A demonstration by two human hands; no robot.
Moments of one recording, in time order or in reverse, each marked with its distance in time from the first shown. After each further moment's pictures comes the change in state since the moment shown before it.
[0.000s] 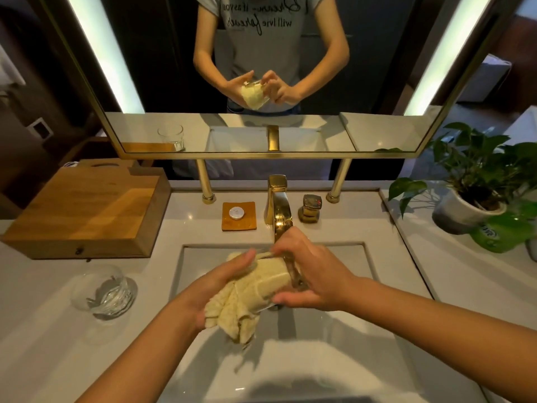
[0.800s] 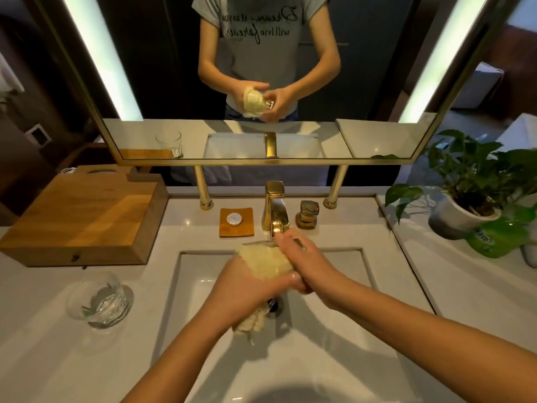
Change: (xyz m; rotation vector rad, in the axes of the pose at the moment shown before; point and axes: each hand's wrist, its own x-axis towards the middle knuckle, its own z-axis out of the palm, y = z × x) left_hand 0.015 -0.011 0.026 1.161 0.389 0.478; right_hand 0.023 -0.019 0.001 0.817 0.144 0.873
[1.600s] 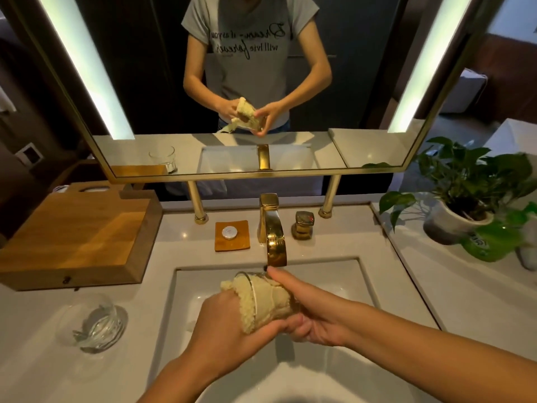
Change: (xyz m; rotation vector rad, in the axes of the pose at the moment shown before) left_hand -0.011 -0.033 0.001 0.507 0.184 0.406; right_hand -0.014 0.005 0.001 0.376 -0.286 0.582
